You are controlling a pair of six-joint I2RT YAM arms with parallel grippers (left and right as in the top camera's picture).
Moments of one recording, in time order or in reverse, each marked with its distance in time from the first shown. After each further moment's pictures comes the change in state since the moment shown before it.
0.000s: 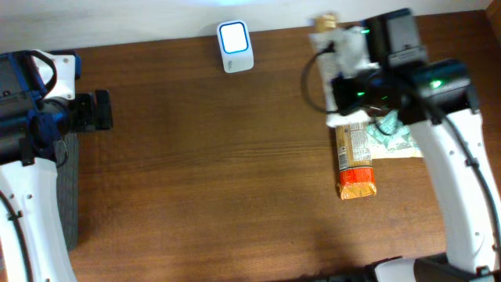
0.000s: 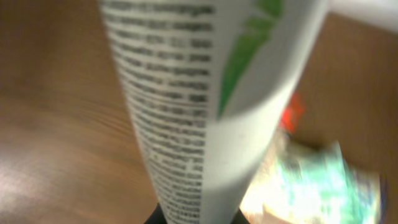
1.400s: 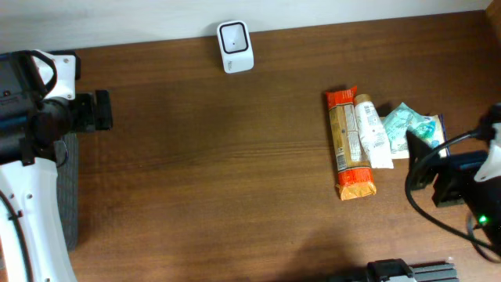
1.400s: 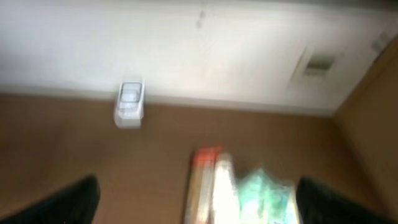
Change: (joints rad) left arm 0.000 0.000 0.000 -0.002 0.000 0.000; right arm -0.145 -0.669 -0.100 0.110 0.024 0.008
